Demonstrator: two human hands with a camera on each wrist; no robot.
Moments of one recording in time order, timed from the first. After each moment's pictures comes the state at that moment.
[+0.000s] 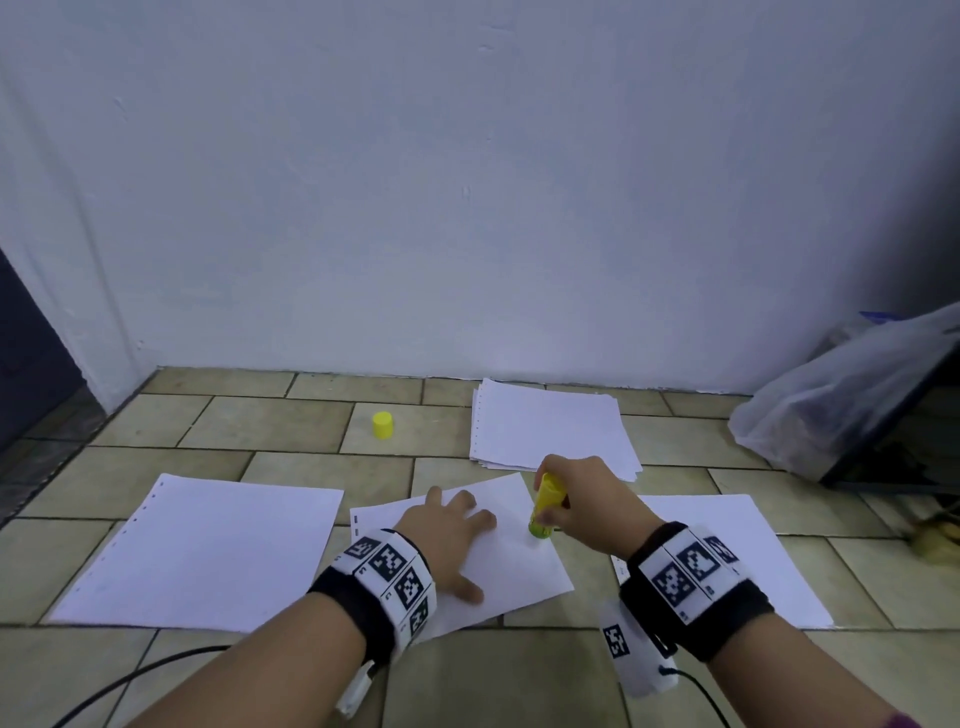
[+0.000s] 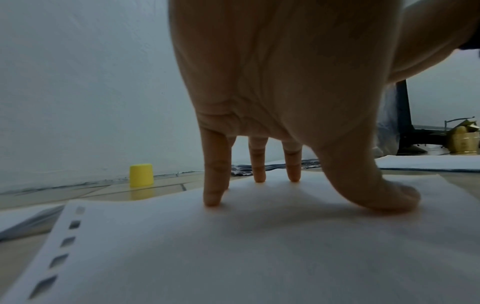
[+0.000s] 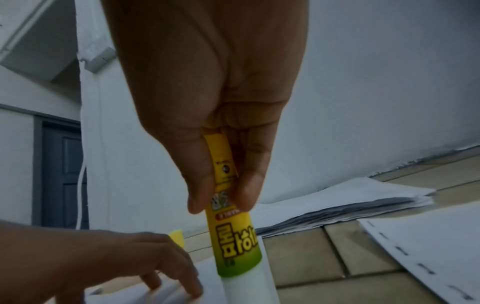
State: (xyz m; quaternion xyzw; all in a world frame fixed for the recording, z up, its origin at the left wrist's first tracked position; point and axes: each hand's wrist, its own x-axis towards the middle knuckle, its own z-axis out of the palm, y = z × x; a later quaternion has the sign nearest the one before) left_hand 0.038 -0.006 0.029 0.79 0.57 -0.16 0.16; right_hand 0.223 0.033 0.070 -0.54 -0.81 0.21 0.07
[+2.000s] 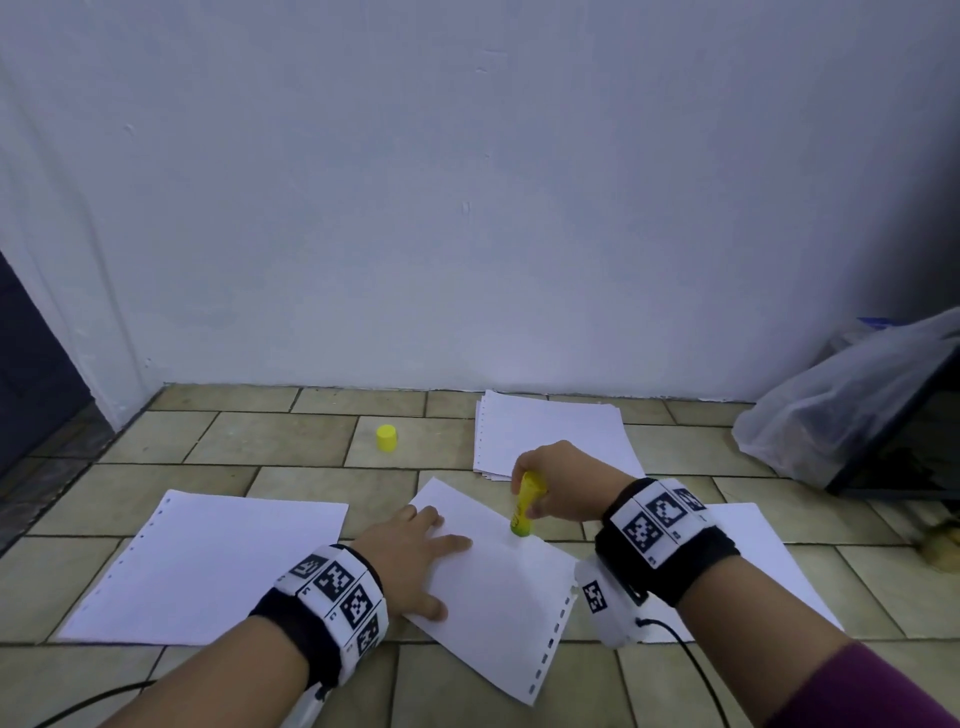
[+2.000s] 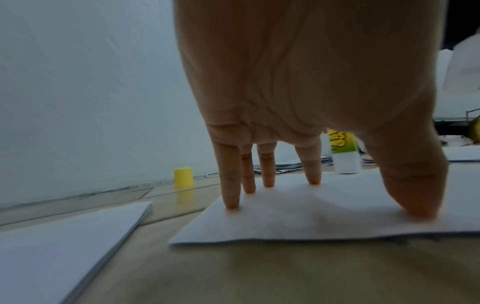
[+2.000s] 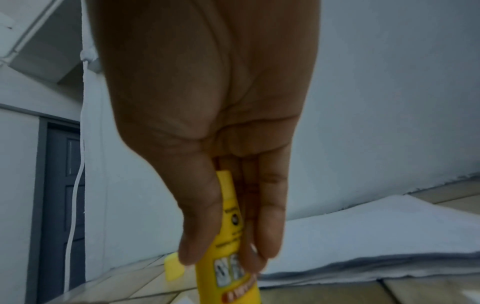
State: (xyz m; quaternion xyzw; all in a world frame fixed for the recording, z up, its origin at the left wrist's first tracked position) left_hand 0.000 -0.019 0.033 0.79 0.57 -0.16 0.16; right_hand 0.195 0.046 0.105 -0.49 -0.85 0.18 -0.06
